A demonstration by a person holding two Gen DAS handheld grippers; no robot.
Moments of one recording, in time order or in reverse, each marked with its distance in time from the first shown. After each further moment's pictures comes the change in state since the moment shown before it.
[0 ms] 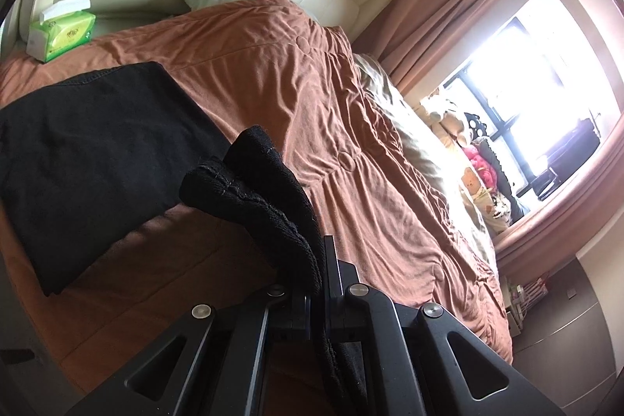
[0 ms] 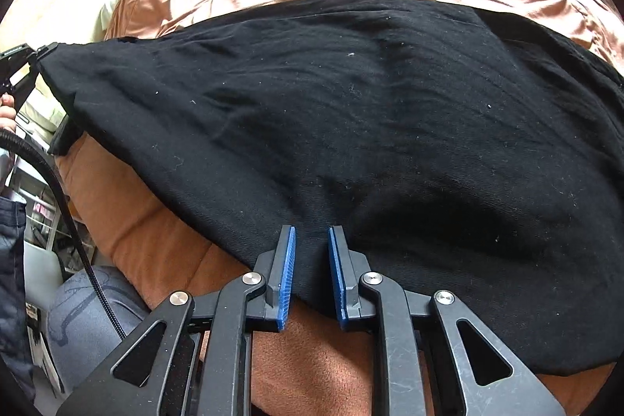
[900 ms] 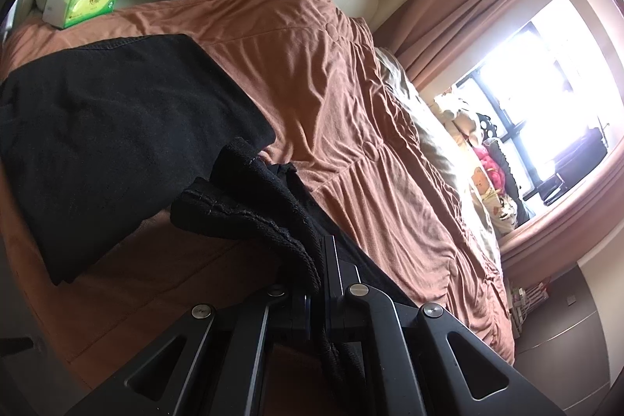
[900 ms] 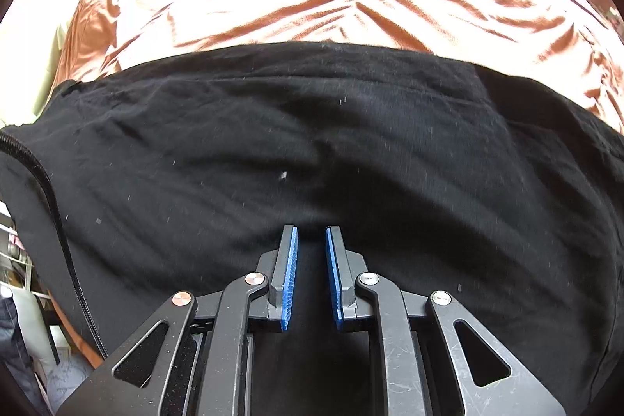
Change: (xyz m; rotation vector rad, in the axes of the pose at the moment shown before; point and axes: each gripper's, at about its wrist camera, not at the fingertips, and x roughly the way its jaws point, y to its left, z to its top) left arm 0.009 0.039 -0.014 -0.047 0.033 0.024; right arm 0.063 -0.026 0.101 0.018 0.010 -0.107
